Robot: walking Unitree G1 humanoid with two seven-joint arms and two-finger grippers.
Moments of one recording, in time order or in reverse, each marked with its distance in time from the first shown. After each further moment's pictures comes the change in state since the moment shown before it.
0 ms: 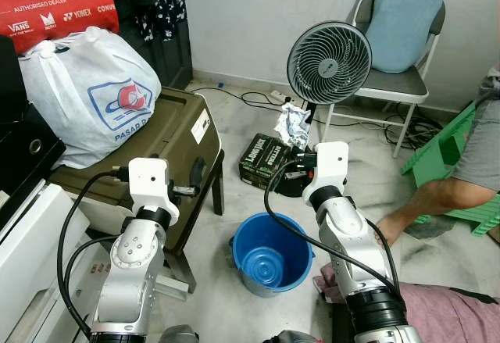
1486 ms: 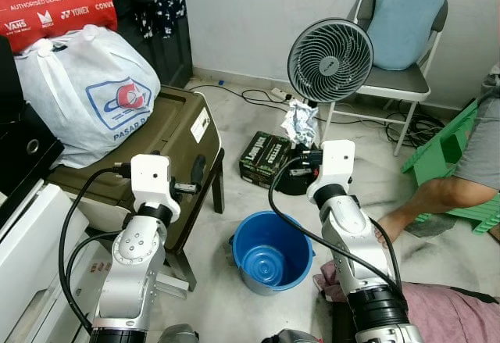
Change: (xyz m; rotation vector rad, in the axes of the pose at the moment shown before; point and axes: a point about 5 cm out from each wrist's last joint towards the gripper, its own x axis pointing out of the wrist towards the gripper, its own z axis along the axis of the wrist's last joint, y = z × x) left arm 0.004 -0.001 0.003 0.015 -0.007 -0.005; right arm 0.001 -0.007 0.003 0.002 -0.019 -0.040
